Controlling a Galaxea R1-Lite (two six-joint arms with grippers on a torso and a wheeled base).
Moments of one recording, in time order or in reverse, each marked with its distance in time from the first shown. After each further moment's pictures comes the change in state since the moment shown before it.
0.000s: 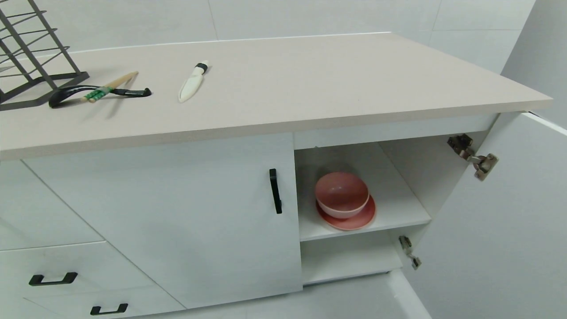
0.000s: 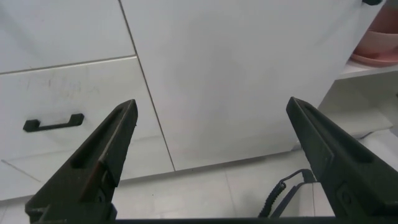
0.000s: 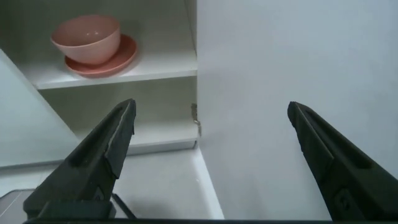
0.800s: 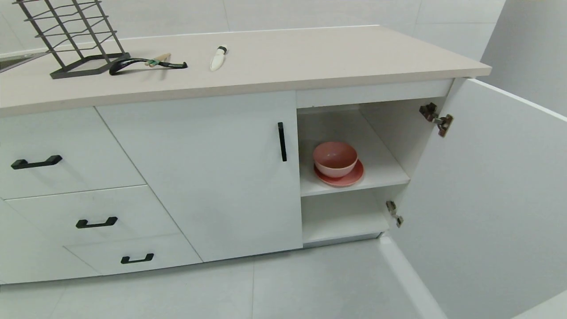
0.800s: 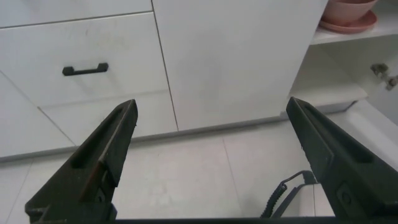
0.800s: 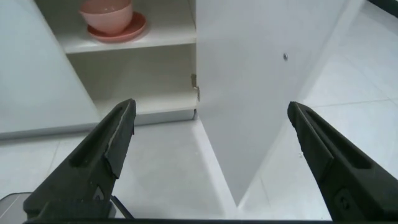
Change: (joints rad) left arm 0.000 0.000 0.000 0.000 0.007 0.001; right arm -0.002 -0.013 0.000 0.001 0.006 0.000
